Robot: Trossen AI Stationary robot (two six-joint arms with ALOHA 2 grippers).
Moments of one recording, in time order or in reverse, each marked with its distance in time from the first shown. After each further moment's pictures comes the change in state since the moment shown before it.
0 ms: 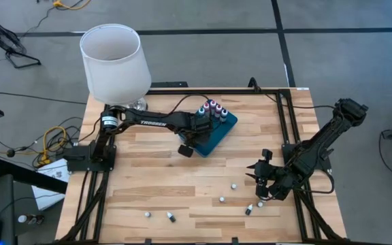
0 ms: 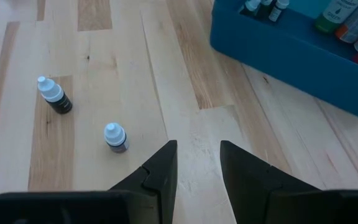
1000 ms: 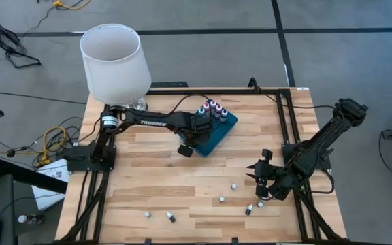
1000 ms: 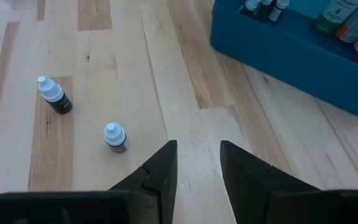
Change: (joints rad) left arm 0.000 0.000 0.000 -0.007 -0.001 0.000; right arm 0.000 0.000 0.000 0.000 0.000 0.000
